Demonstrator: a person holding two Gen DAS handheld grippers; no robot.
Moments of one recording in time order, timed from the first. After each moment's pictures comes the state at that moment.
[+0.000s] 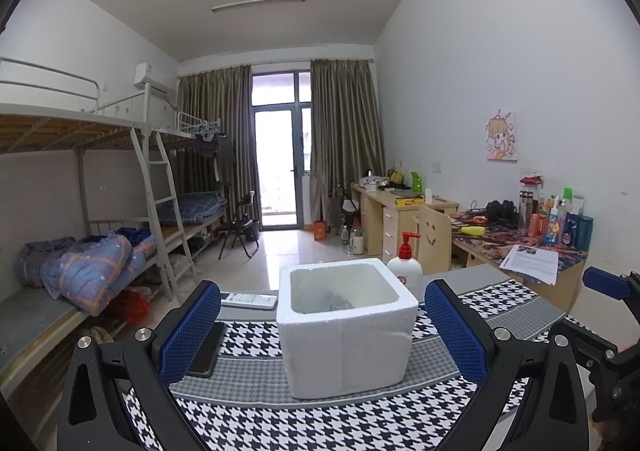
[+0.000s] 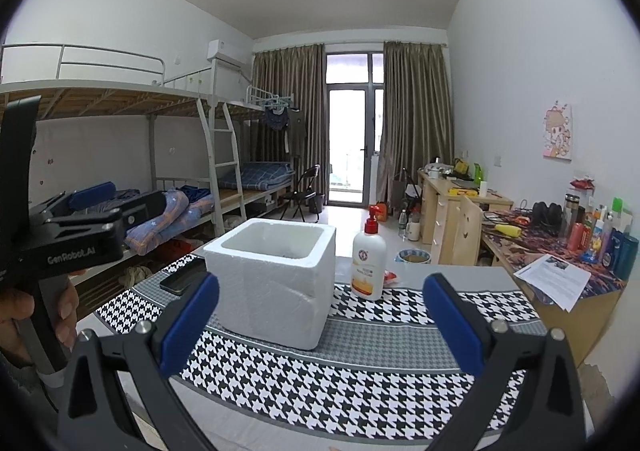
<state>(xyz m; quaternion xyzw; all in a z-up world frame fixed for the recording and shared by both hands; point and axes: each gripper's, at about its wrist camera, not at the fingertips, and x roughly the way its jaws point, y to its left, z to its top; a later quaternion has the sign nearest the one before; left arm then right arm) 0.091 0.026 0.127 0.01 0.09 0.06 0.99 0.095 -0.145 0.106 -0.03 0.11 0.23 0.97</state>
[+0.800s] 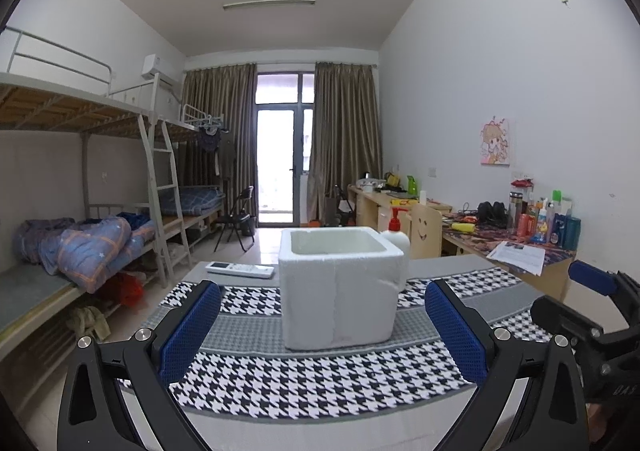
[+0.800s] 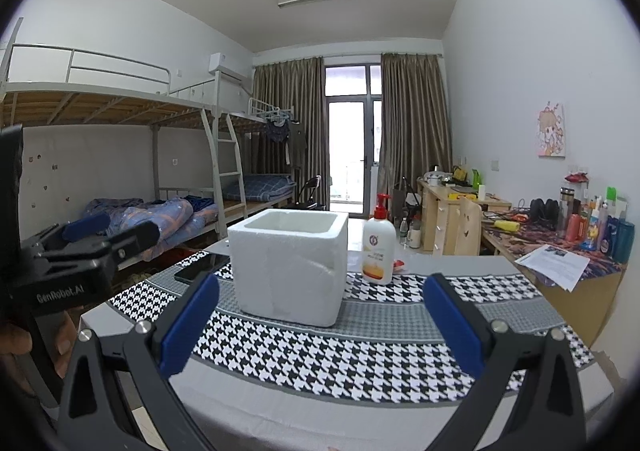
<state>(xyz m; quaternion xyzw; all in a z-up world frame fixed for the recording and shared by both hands) 0.030 0.023 0.071 -0.01 0.08 0.05 1.00 0.040 -0.141 0.065 -0.02 0.09 0.24 0.97</state>
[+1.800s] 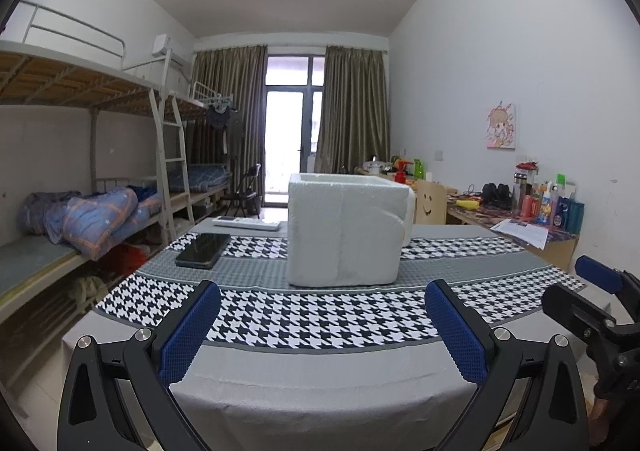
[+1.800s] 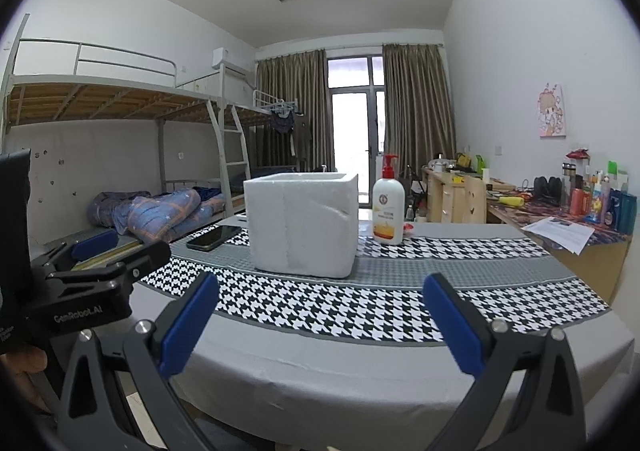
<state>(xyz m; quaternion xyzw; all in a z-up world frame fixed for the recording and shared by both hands) 0.005 0.029 0.003 -0.03 0.11 0.07 0.99 0.012 -0.139 0.017 -0.01 0.10 0.24 0.97</state>
